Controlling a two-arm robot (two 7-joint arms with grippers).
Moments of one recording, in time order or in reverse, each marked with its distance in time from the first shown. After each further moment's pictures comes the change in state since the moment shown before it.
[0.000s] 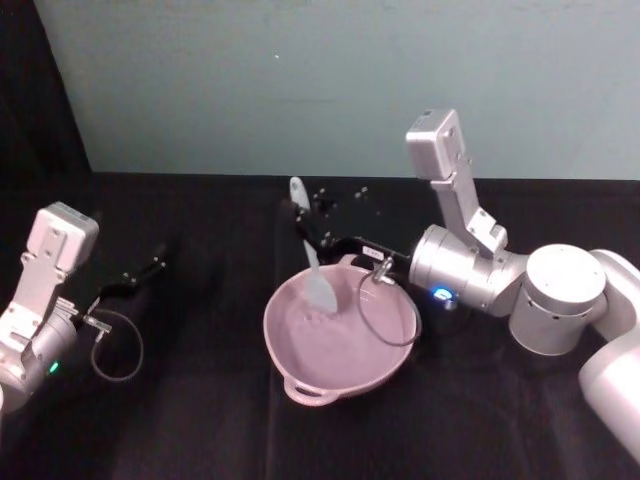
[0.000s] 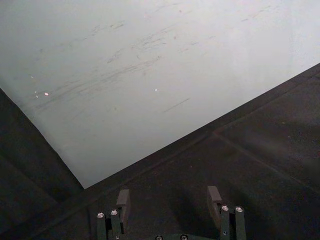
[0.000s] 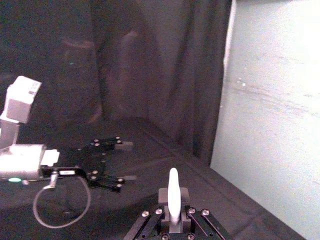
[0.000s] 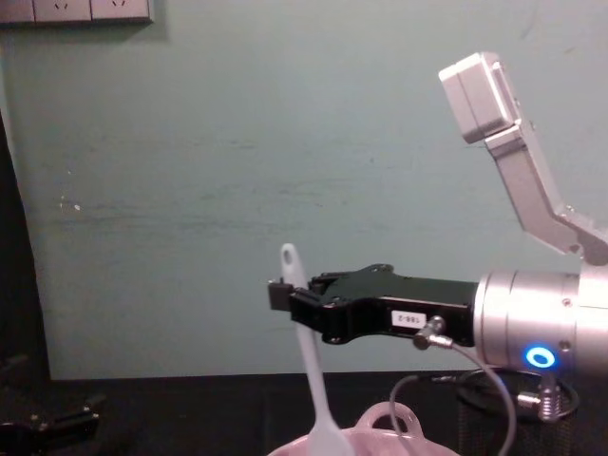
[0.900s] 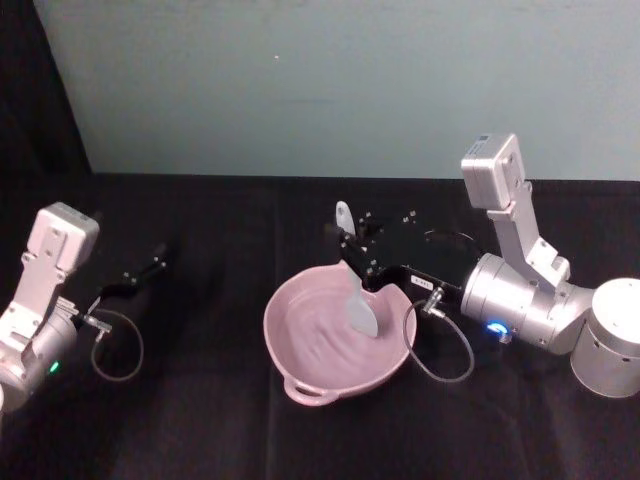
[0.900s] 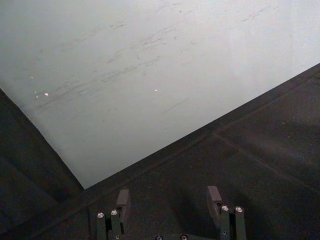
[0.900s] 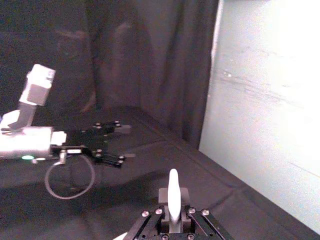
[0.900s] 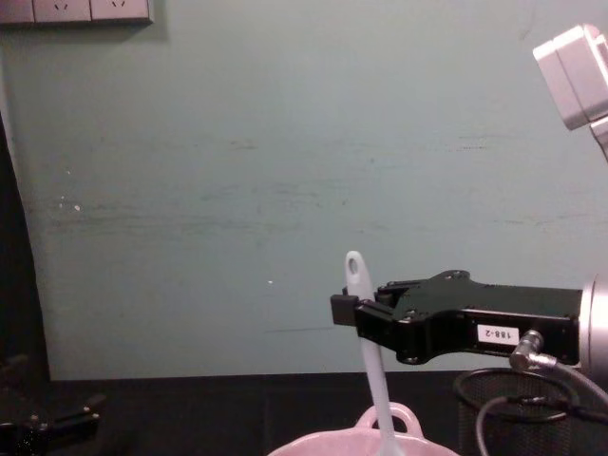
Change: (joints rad) left arm 0.000 0.000 0.000 0.000 0.000 0.000 0.000; right arm -0.166 0.135 0.080 -0.254 -0.011 0.088 -0.047
